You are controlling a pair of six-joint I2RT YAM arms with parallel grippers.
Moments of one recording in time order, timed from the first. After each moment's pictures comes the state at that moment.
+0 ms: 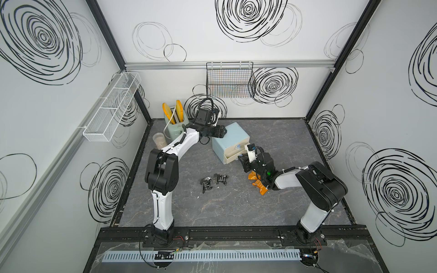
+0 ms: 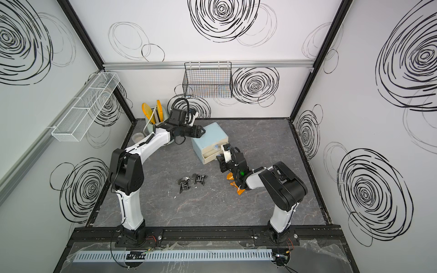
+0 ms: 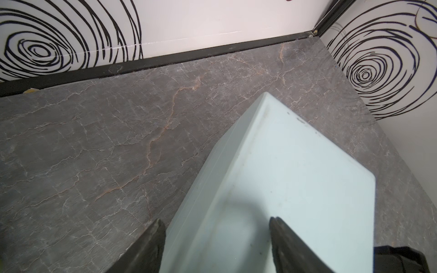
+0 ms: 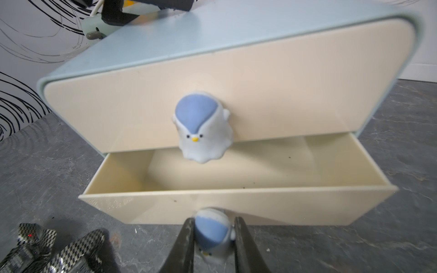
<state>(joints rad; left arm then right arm) -0.33 2.00 1.68 -0.43 0.33 -0.14 0.58 1.74 0.60 0.81 -0.10 0.19</state>
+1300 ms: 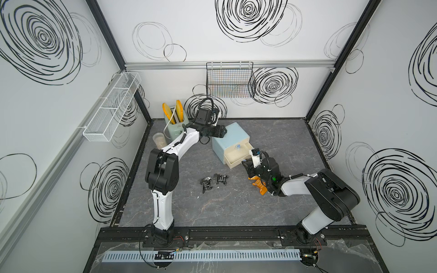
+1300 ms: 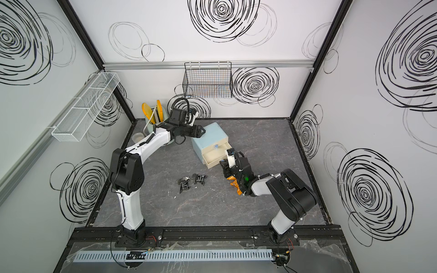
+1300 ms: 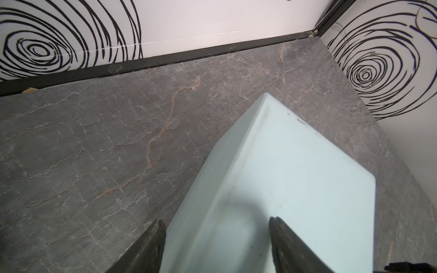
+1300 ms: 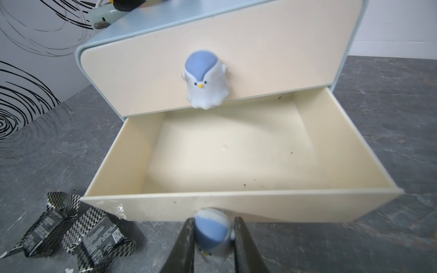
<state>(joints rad) -0.33 2.01 1.69 -0.43 0.33 -0.14 0.58 1.62 0.48 0.77 -0.11 0.21</state>
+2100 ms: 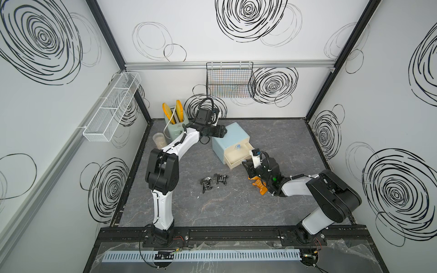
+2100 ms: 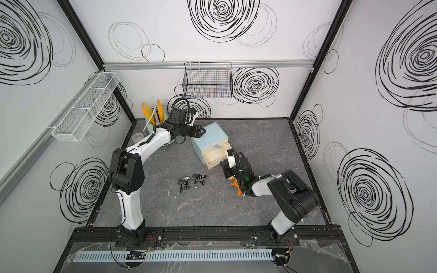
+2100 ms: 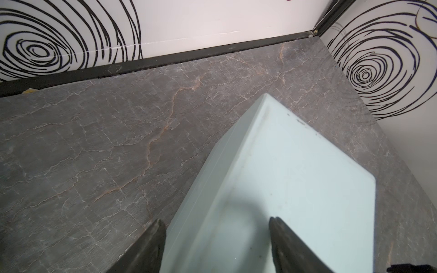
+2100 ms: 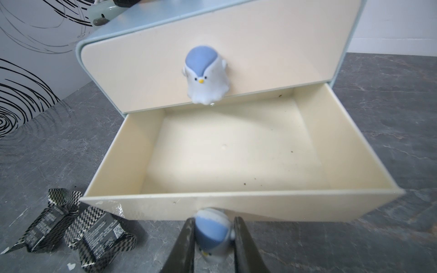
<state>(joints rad) -0.33 2.01 1.70 -0.44 0.33 -0.14 0.58 1.60 0.47 0.75 -0.11 0.21</state>
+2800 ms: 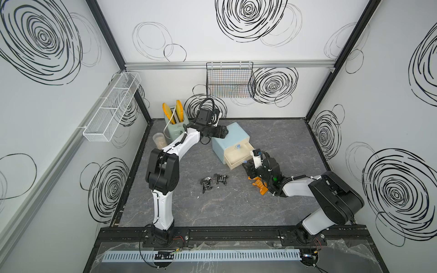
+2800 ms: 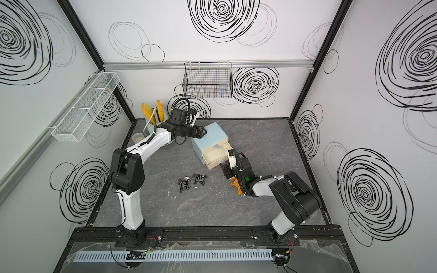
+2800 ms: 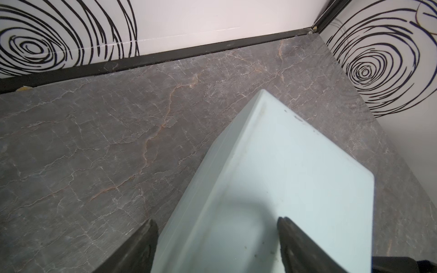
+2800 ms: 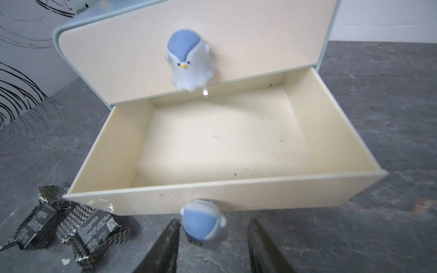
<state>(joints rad) -0.34 2.01 1.70 -0.44 0.33 -0.14 0.58 1.56 0.47 0.68 -0.09 0.22</state>
